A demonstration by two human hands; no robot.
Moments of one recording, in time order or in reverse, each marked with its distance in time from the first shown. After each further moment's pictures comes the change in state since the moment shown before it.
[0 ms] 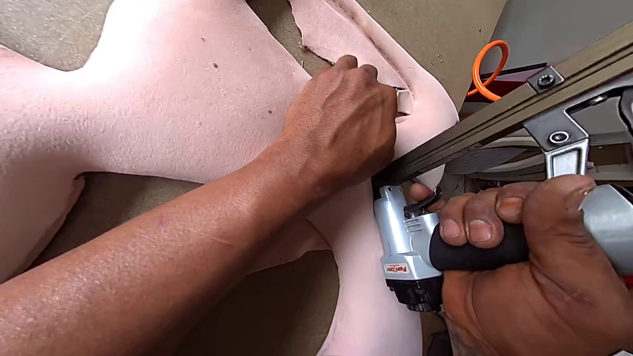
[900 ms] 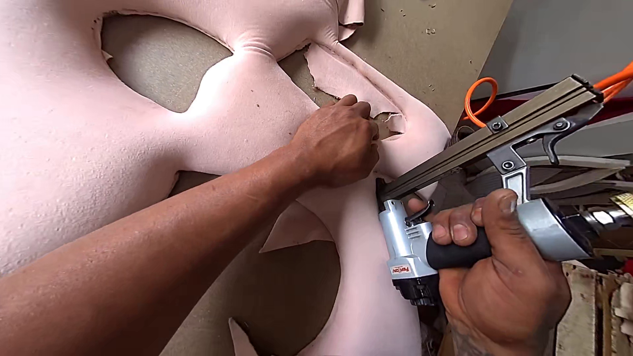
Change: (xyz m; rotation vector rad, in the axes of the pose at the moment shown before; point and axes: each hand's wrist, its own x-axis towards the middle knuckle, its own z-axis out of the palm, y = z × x) left_hand -0.002 -0.012 -0.002 -0.019 -0.126 0.091; right_hand -0.005 -0.004 -0.028 0.042 0.051 0.048
